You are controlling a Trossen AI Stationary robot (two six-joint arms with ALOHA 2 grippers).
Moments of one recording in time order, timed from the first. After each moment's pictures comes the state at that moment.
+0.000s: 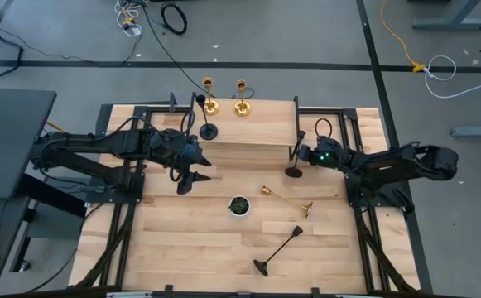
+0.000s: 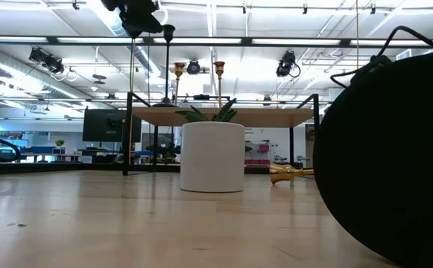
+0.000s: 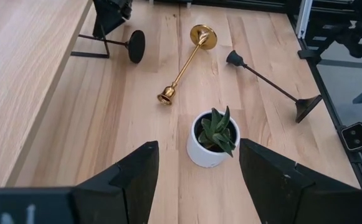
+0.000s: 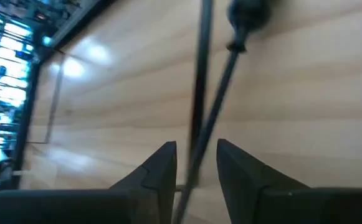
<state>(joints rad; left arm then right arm) 0.02 1.12 1.06 -0.57 0.07 -0.07 -0.50 1.22 0.10 0.49 0.10 1.13</state>
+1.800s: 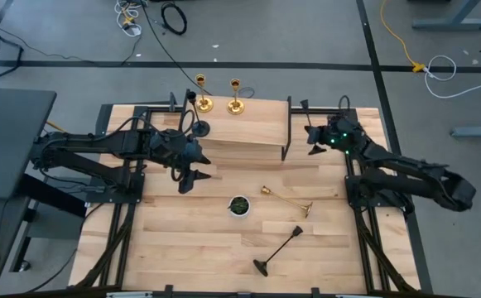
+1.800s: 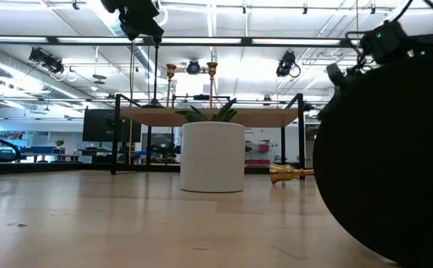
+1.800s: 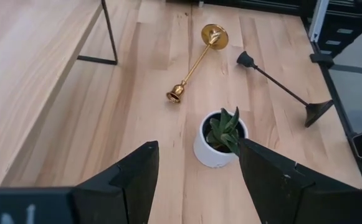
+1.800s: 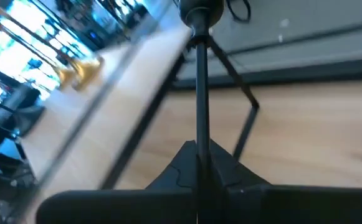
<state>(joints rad) 0.02 1.12 1.06 -0.57 0.03 -0.10 -0.73 0.85 0.27 0.21 -0.02 0.69</state>
